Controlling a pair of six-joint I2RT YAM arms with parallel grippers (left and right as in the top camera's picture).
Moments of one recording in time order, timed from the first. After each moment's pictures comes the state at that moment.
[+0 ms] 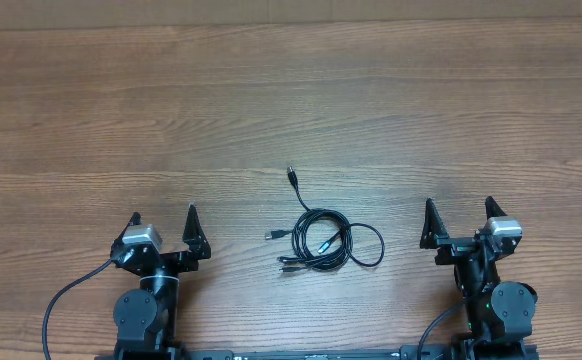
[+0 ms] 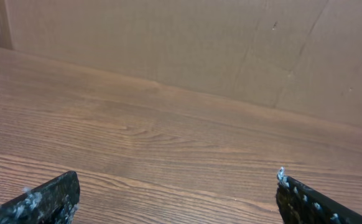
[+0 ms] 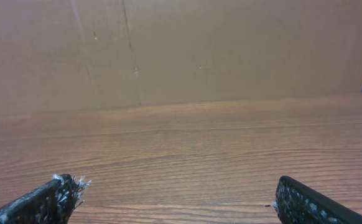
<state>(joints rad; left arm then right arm) -0.06 0.02 0.01 -0.07 -0.09 -0.23 0.05 0.01 0.02 -0.04 -0.02 0.10</state>
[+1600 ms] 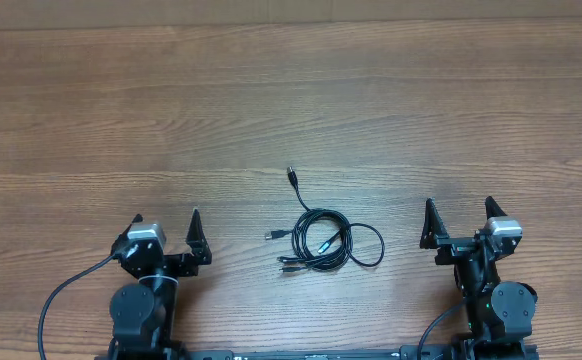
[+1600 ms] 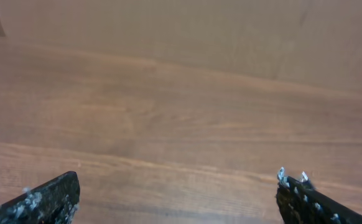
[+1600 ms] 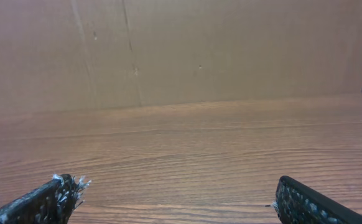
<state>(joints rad) -0.06 0.08 0.11 -0.22 -0.06 -0.18 0.05 0.01 0.02 -0.03 -0.02 0.10</state>
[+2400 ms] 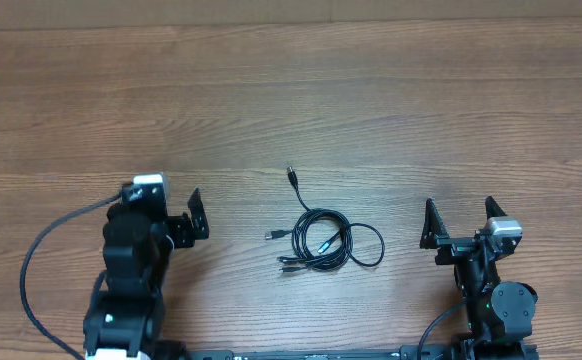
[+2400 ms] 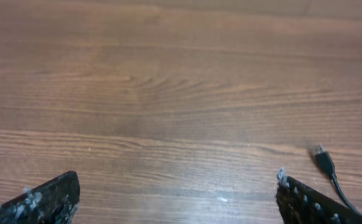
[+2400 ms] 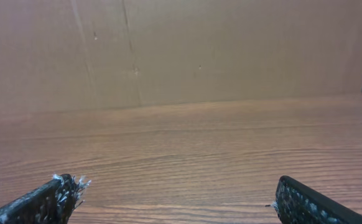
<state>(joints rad) -0.06 0.68 0.50 -0.35 -0.06 -0.10 0.05 0.01 0.02 -0.04 -0.02 0.10</state>
